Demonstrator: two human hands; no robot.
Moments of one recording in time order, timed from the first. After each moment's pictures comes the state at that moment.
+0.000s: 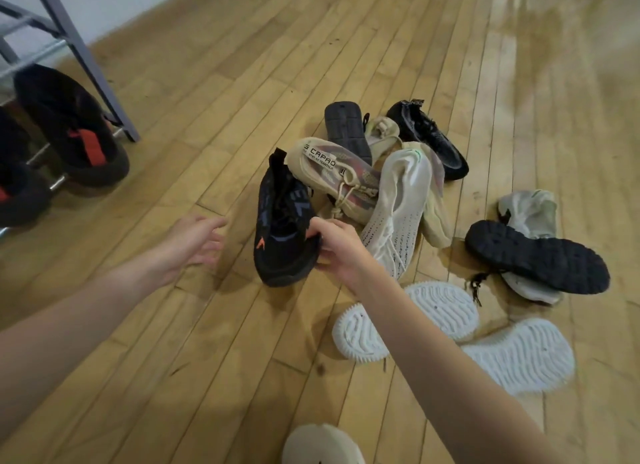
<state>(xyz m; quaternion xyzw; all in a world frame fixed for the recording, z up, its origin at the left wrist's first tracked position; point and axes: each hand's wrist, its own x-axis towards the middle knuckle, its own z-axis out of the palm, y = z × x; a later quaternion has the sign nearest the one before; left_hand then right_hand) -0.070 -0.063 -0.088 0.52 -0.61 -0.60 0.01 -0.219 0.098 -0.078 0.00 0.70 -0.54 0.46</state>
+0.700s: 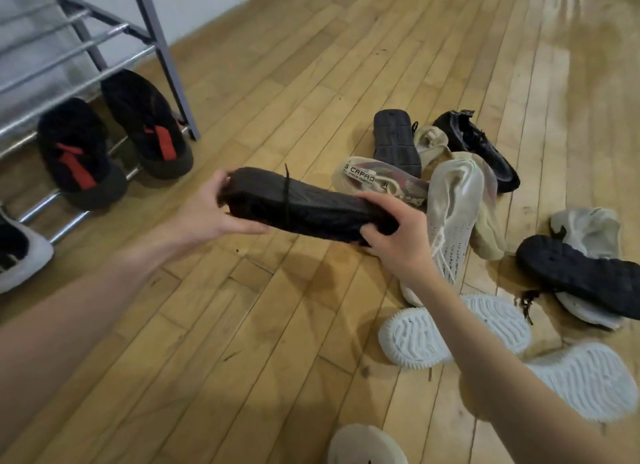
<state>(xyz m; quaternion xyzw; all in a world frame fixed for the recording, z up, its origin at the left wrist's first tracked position) -0.021 -0.103 -0.053 0.33 -0.74 -0.58 0.12 -0.212 0.107 -0.059 -0.45 0.76 -0.46 0.07</state>
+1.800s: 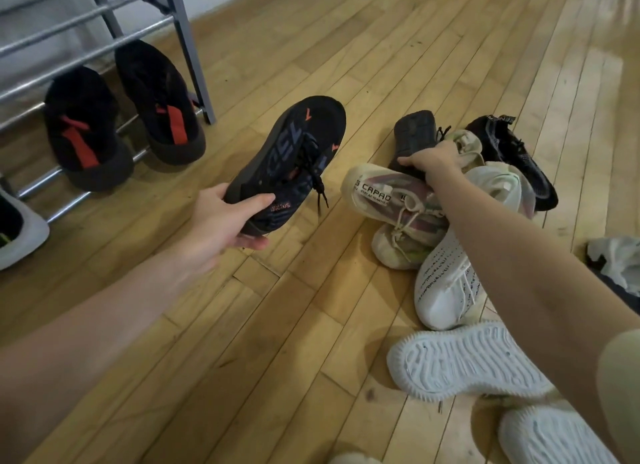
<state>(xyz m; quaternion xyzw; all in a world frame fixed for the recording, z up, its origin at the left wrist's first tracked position) -0.040 -0.085 -0.066 0.52 -0.53 -0.64 0.20 -0.372 -0.017 -0.085 -0.09 0.94 -0.26 0.19</state>
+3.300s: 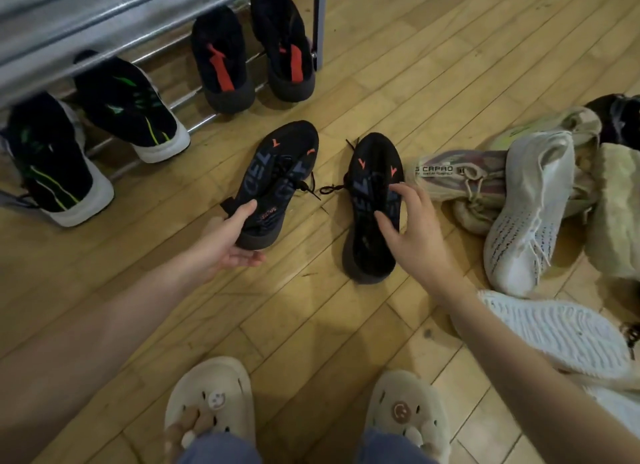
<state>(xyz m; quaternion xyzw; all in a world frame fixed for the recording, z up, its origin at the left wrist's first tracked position) 0.129 -0.039 -0.108 0.66 -0.37 -0.65 0.12 -0.126 0.081 -0.114 -0.52 0.78 -0.30 0.17</state>
